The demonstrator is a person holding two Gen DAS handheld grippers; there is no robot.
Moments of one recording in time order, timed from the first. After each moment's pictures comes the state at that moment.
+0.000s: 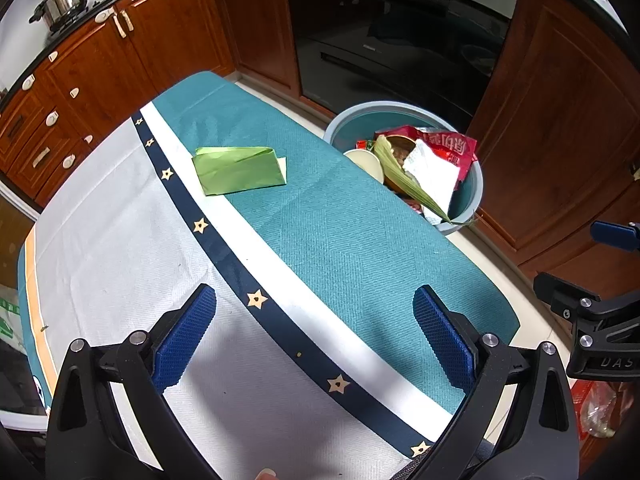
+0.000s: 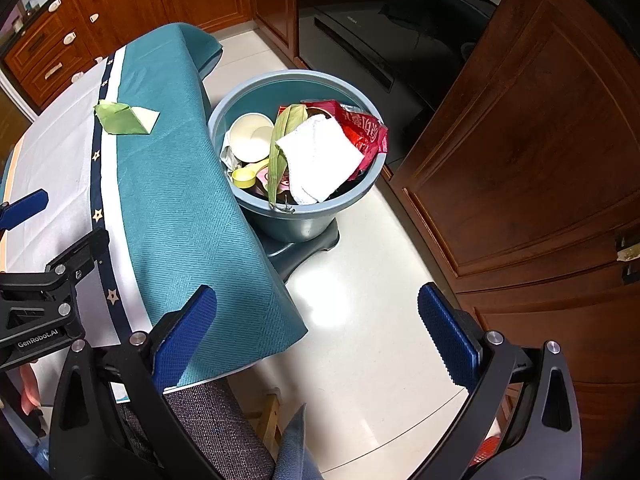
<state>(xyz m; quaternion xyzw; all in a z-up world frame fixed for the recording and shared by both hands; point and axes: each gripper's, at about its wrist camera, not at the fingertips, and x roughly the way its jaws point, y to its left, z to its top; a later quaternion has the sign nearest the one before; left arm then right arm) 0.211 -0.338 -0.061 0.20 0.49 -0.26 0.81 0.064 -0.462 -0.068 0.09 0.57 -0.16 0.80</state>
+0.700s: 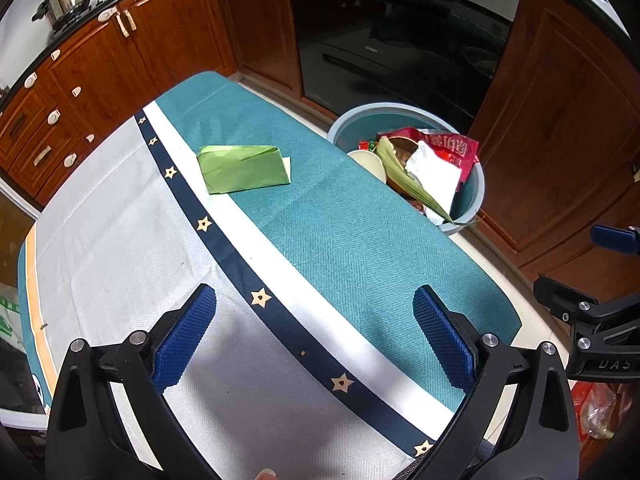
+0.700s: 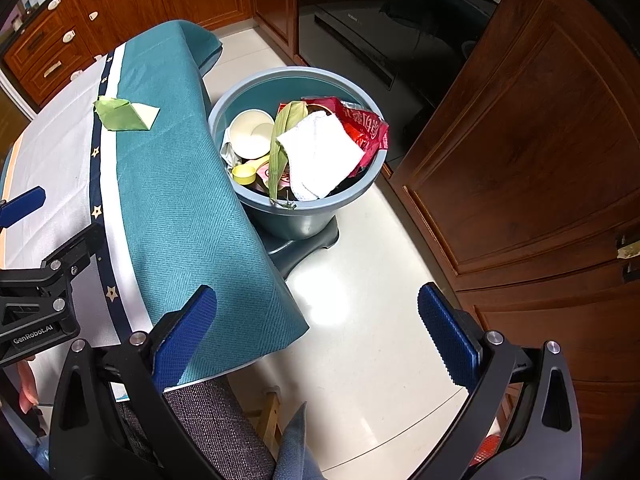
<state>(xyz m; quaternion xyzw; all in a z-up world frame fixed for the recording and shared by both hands) 0.212 -0.335 -0.060 0.20 0.48 -0.26 0.81 0.063 -0.461 -0.071 0.09 0.57 -0.17 0.80</state>
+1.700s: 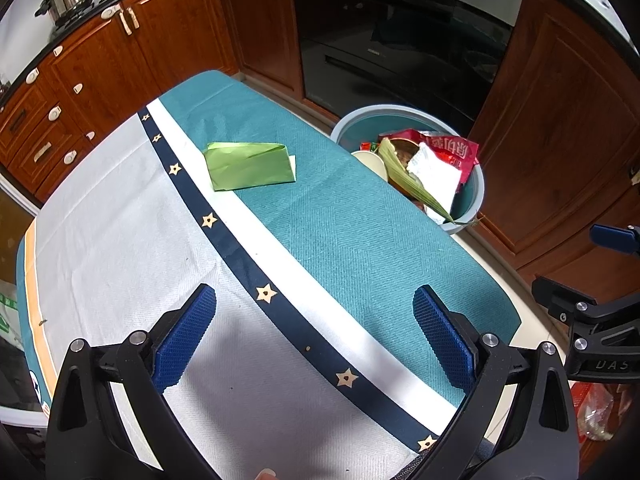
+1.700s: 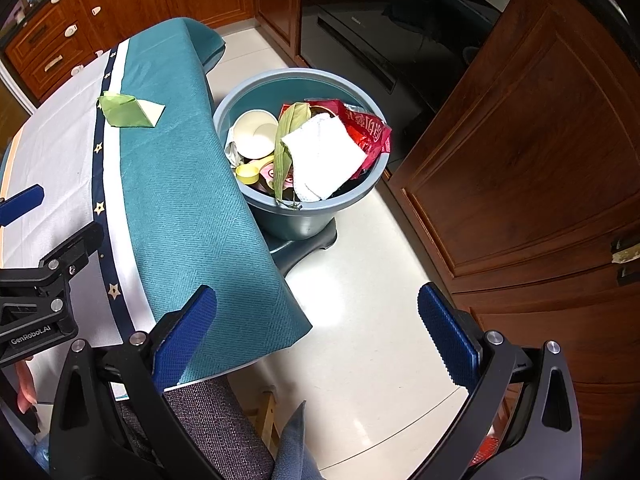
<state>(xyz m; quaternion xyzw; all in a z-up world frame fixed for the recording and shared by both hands) 0.213 -0.330 -0.057 0.19 0.48 -0.26 0.81 0.064 -0.453 -0.068 0.07 0.57 -0.17 0.80</state>
